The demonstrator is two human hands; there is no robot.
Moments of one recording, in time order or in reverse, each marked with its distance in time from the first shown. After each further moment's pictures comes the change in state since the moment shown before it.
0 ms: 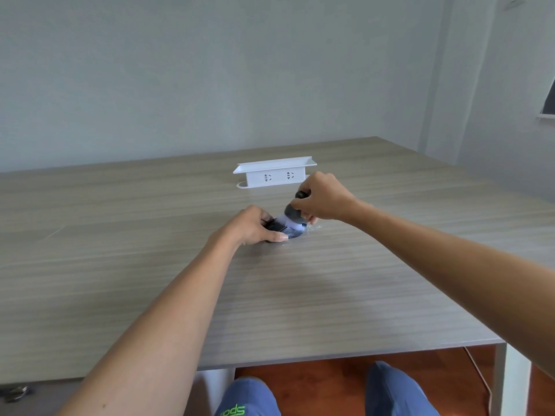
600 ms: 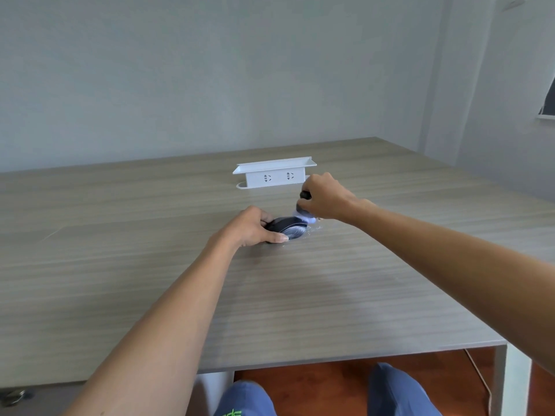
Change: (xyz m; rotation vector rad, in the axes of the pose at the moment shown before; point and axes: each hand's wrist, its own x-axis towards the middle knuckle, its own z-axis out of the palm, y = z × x) left_hand 0.000 -0.002 0.001 -0.035 -0.012 0.018; right_hand 0.011 0.006 0.003 -0.208 0.040 -0.047
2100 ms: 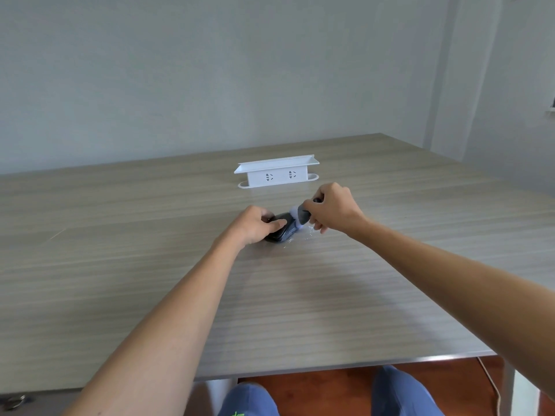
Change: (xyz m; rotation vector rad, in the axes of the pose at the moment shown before) left_hand 0.006 0.005 0.006 -0.026 0.150 -0.061; right_hand -0.023 0.007 0.013 0.495 0.073 0.248
